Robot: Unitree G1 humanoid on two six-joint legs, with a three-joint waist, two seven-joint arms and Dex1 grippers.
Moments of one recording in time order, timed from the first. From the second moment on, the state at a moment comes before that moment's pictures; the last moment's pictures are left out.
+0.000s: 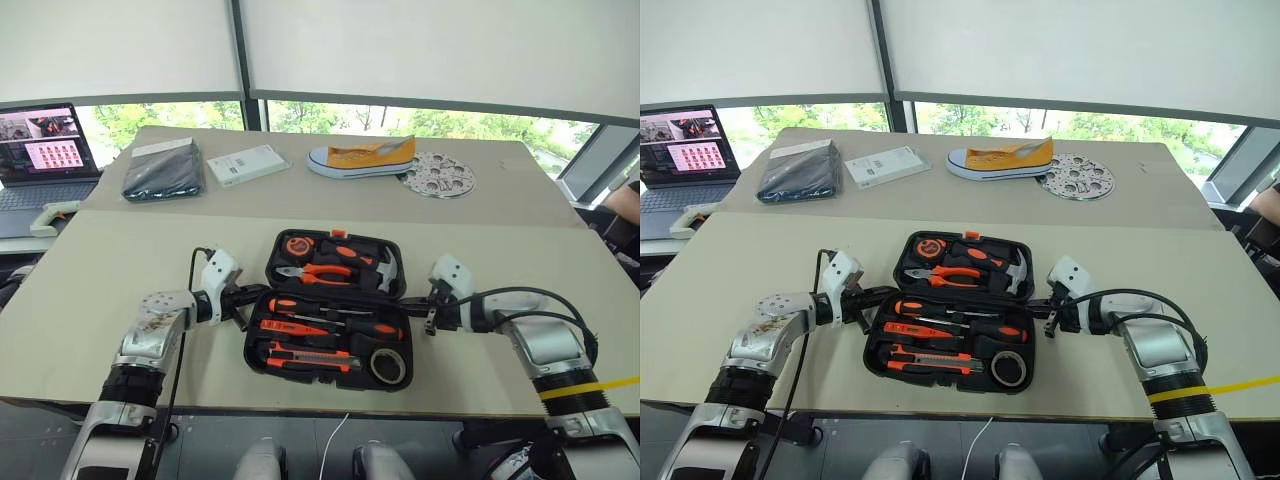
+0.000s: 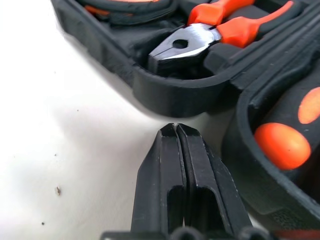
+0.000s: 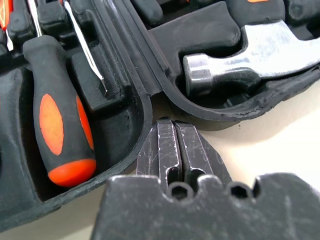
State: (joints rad) left arm -0.45 0.52 -0.02 0.29 -0.22 0.36 -0.97; right arm -0.43 -0.64 0.08 0.10 0.18 0.48 1.08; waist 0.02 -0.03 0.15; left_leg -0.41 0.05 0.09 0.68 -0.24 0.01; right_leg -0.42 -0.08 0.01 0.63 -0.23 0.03
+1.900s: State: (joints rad) left arm -0.80 0.62 0.12 0.36 -0.46 1.29 -0.74; right arm -0.87 -0.60 0.01 0.29 0.41 1.37 0.66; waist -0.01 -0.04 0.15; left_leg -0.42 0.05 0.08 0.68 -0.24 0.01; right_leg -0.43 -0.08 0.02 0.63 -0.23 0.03
